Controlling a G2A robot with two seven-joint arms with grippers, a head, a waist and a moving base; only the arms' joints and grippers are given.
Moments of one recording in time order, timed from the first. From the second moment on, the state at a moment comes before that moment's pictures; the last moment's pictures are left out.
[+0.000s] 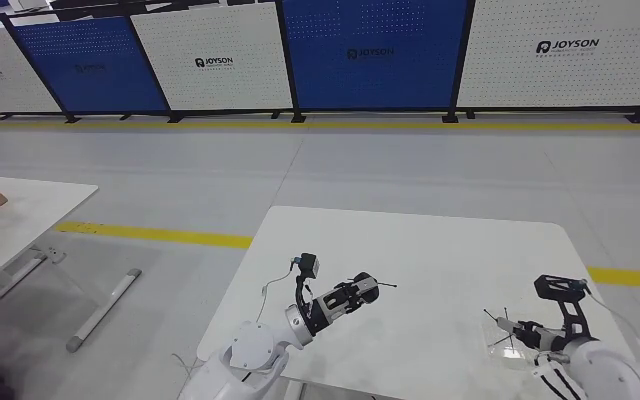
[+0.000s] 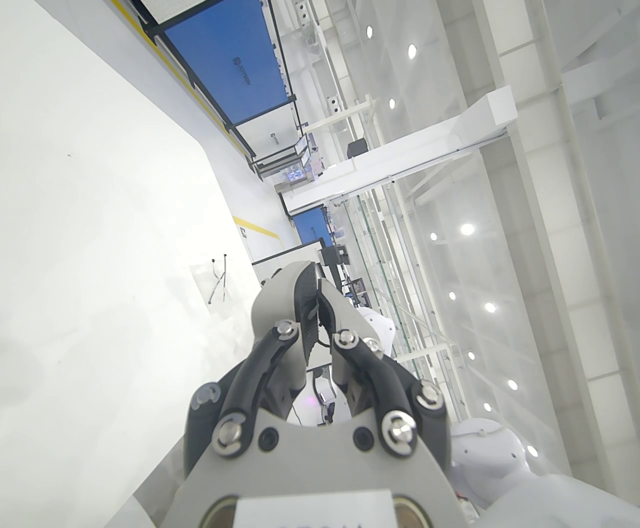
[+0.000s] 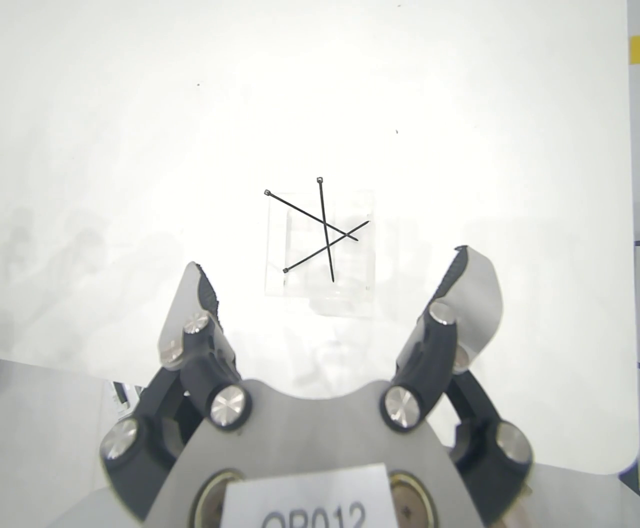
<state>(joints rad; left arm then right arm) 1.55 -1.17 -1.22 -1.80 -0.26 -0.21 -0.47 -1.54 -1.12 1.57 -2.03 -1.04 0.18 1.22</state>
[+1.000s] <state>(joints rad) 1.55 -1.17 -1.22 -1.80 -0.26 -0.21 -0.47 -1.49 -1.09 1.60 -2.00 -0.90 -0.16 1.34</state>
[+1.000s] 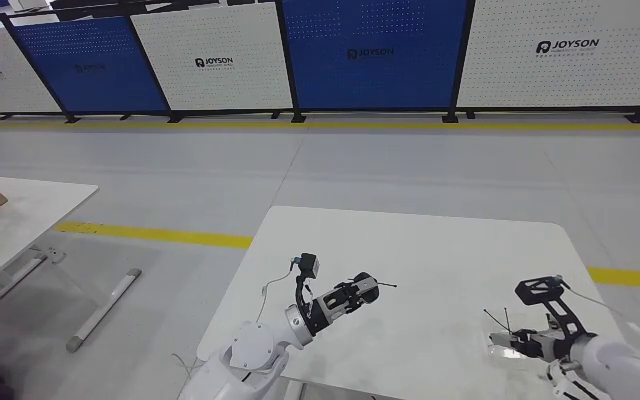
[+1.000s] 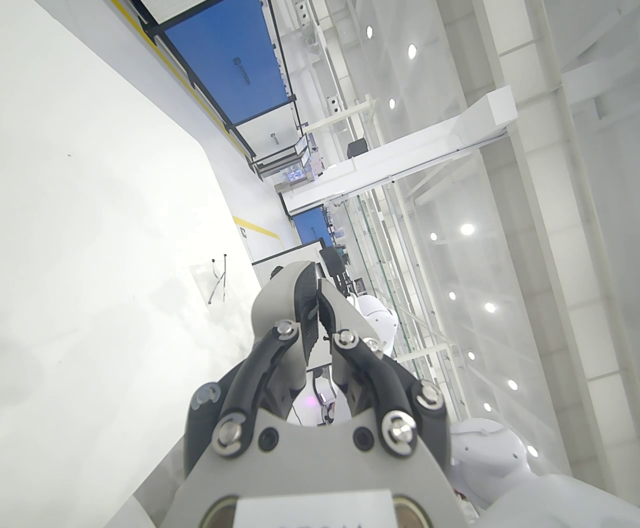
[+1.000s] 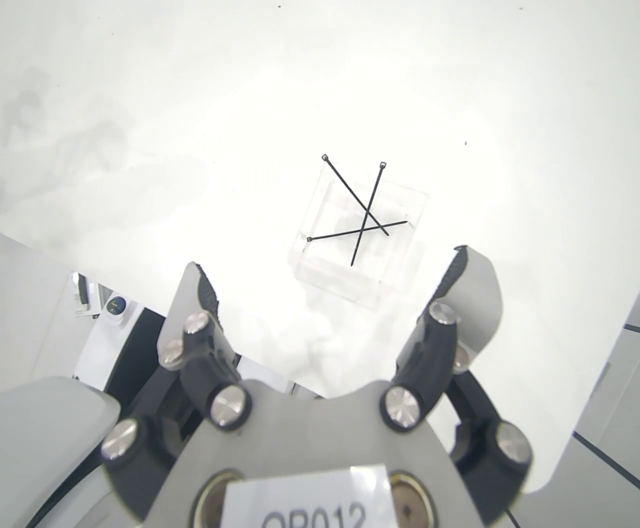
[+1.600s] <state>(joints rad) 1.55 -1.17 -1.22 -1.80 -0.26 -0.21 -0.47 -1.52 -1.09 1.52 -2.04 -1.05 -0.02 1.24</state>
